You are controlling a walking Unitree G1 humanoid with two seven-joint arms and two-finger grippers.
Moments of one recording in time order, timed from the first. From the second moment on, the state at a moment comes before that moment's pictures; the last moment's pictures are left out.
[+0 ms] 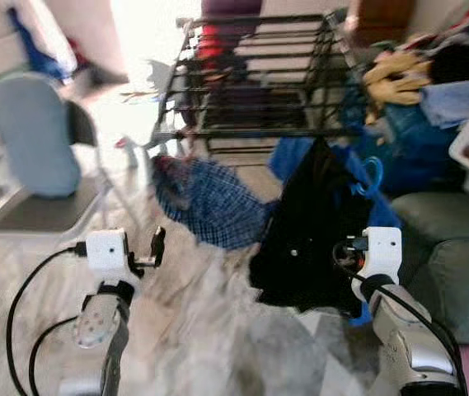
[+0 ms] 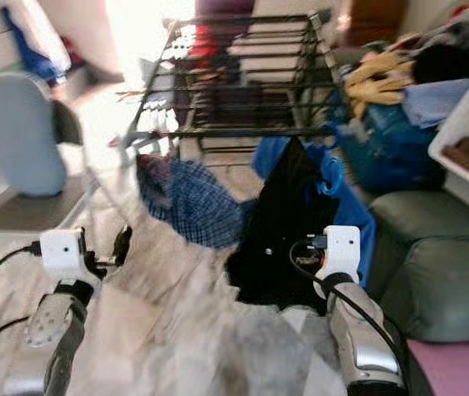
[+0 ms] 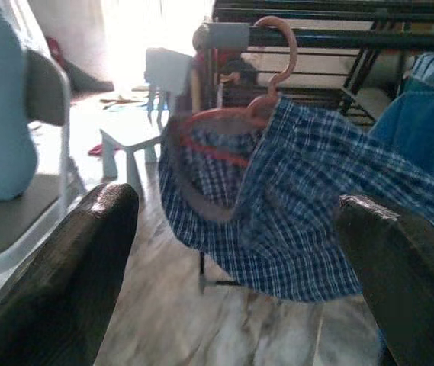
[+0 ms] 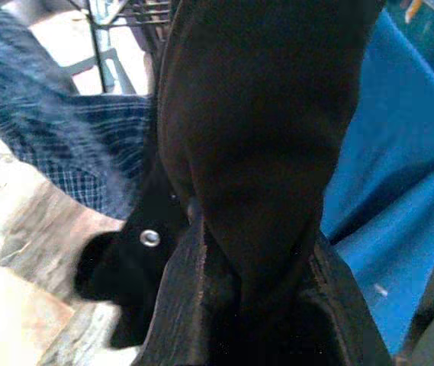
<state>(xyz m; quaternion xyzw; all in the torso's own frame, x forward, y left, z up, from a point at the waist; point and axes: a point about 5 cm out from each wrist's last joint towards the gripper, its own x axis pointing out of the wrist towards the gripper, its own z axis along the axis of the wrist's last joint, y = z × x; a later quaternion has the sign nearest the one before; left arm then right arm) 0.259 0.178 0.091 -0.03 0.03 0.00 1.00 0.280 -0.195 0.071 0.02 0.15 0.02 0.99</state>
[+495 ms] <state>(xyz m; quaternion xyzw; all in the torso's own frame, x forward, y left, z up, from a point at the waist) 0.261 0.172 0.088 -0.04 0.03 -0.01 1.00 0.283 -0.195 0.072 0.02 0.15 0.02 0.99</state>
